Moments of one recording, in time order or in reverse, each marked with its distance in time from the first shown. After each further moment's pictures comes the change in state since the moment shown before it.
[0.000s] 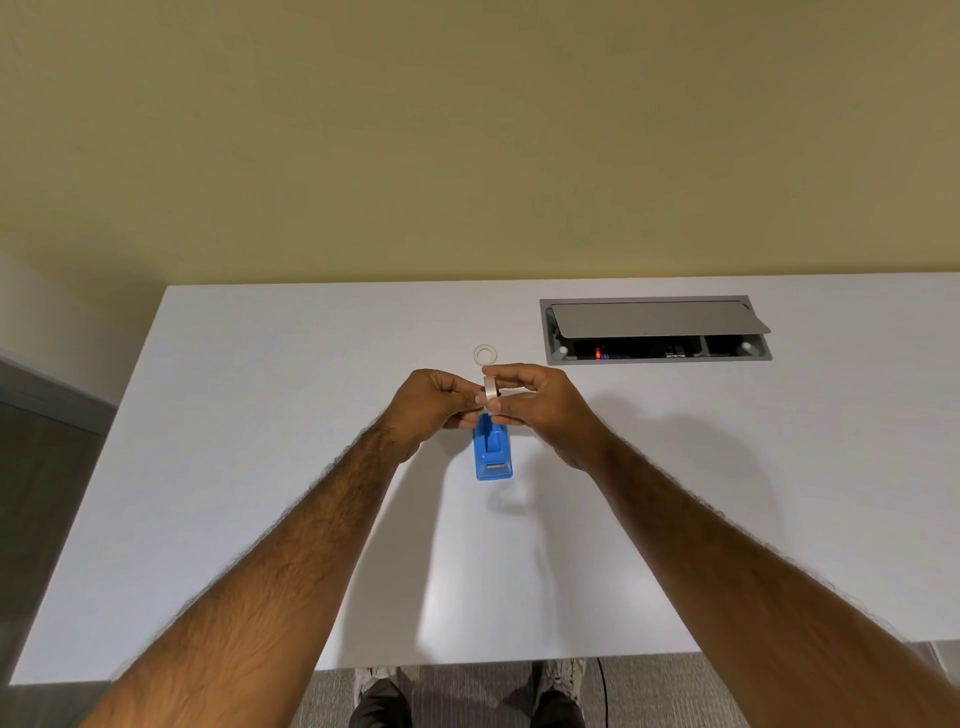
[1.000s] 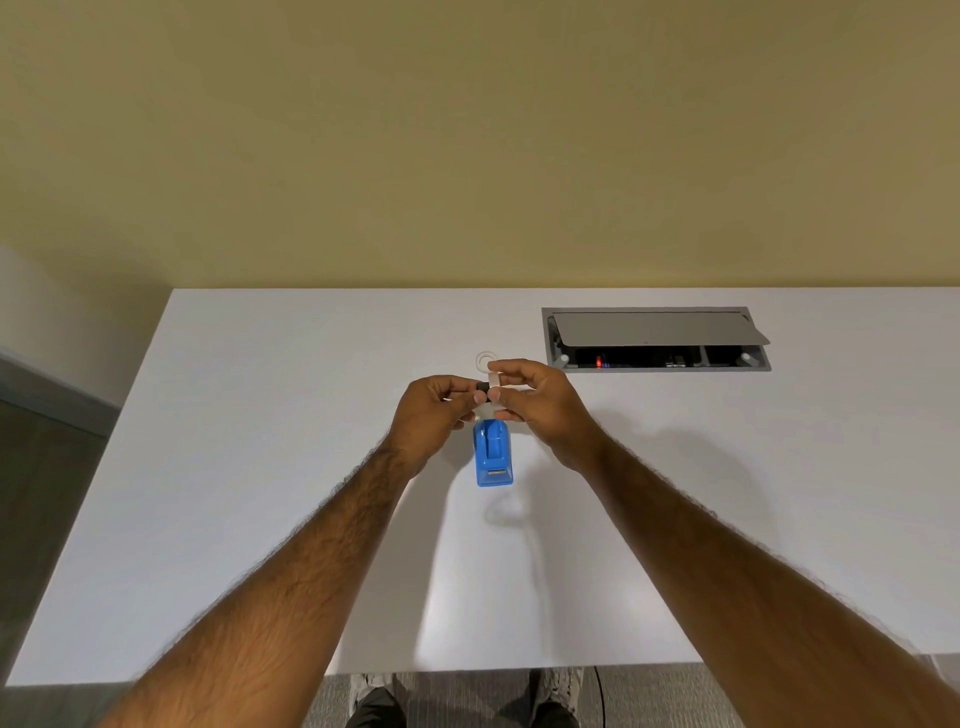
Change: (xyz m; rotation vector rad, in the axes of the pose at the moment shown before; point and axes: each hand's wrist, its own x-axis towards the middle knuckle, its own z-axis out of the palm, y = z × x) left_hand -0.005 -0.011 0.007 -0.014 0.170 0.135; right_hand 0.003 -0.014 0.008 0.004 0.079 0.012
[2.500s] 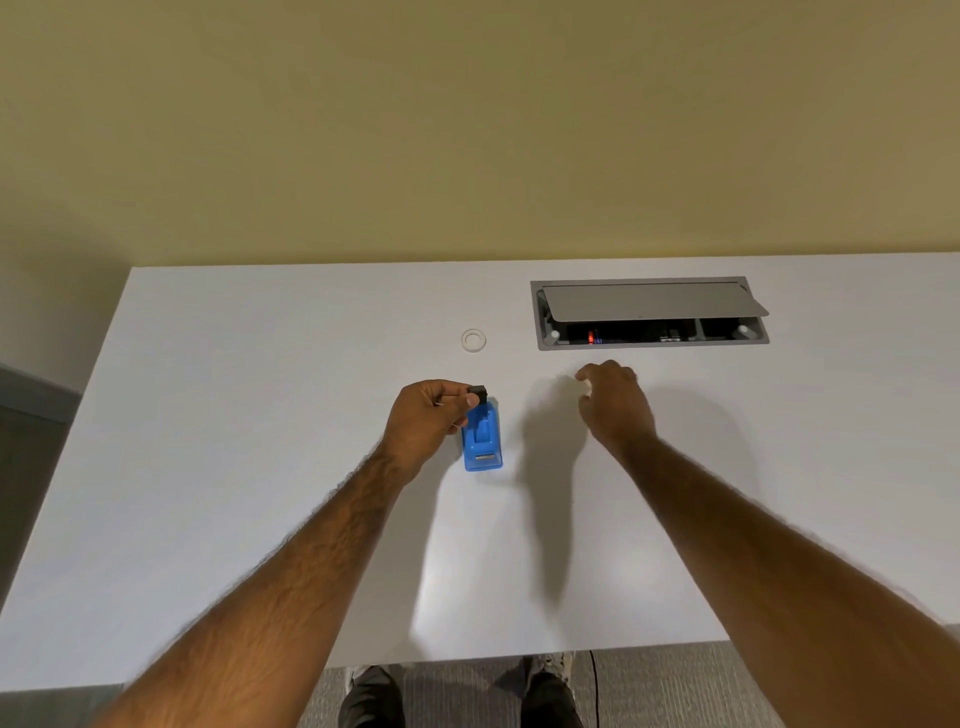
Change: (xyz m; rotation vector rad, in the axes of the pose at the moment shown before) left_hand 0.005 -0.037 0.015 -0.010 -0.013 -0.066; right_hand 0.002 0.063 -0.090 -1.100 0.324 0.111
